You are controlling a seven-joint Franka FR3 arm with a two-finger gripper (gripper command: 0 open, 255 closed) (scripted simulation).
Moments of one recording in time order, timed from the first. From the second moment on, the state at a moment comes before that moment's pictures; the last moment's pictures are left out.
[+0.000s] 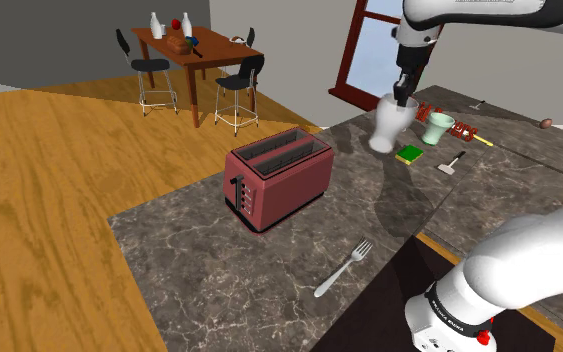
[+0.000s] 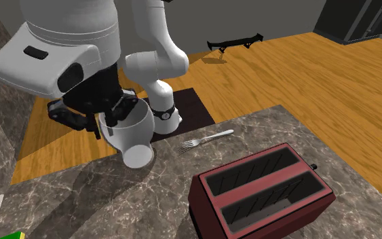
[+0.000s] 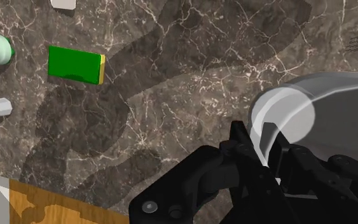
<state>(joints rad) -0.16 -0.33 -0.13 -1.99 -0.24 1.56 -0.40</state>
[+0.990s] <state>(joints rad) -0.29 -0.07 -0.36 -1.73 -0.25 1.64 -0.77</state>
